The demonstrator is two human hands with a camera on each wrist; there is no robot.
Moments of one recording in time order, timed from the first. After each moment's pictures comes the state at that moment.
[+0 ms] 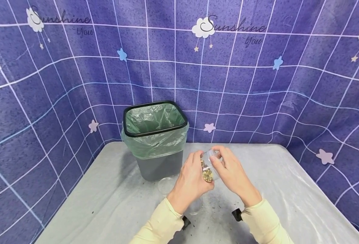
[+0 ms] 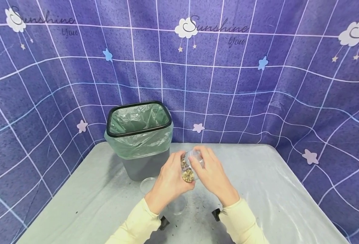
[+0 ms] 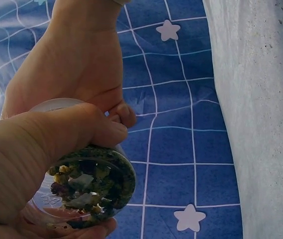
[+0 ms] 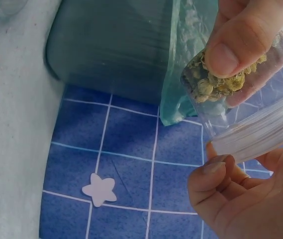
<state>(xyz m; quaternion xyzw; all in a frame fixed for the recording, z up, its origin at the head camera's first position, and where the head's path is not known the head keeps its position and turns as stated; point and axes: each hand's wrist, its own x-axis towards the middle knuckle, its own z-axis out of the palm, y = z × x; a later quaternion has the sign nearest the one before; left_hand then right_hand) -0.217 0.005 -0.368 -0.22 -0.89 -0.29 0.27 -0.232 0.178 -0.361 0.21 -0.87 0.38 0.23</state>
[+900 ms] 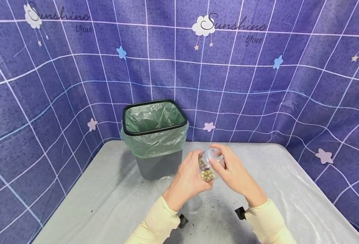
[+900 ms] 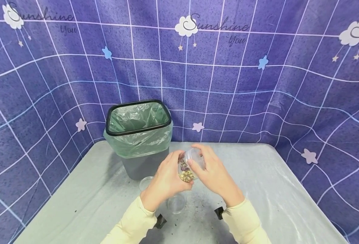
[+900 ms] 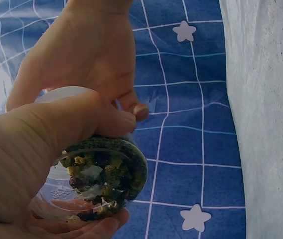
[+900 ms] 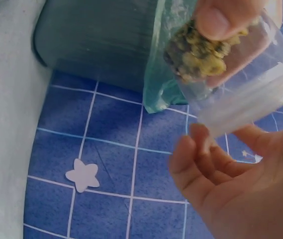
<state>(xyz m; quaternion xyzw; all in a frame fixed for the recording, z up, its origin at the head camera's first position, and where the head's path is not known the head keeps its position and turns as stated) -0.214 -0.005 -0.356 -0.22 -0.89 -0.34 0.19 -0.227 0.186 -0.352 0.27 -0.87 0.37 0.21</state>
